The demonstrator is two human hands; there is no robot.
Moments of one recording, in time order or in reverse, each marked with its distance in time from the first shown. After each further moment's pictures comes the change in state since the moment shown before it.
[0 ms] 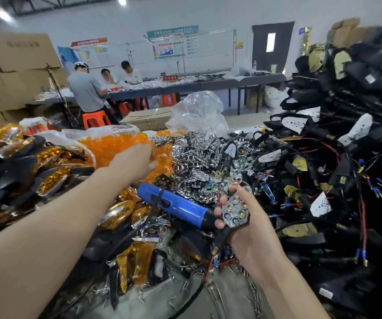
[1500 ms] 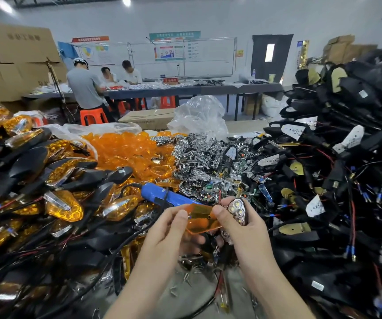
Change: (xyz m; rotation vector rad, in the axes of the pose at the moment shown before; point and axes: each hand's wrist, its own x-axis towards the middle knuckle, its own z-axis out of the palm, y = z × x) left_hand -0.195 0.099 0.021 -1.687 -0.003 -0.212; right_hand -0.025 0.018 -0.001 -0.587 0.037 -0.284
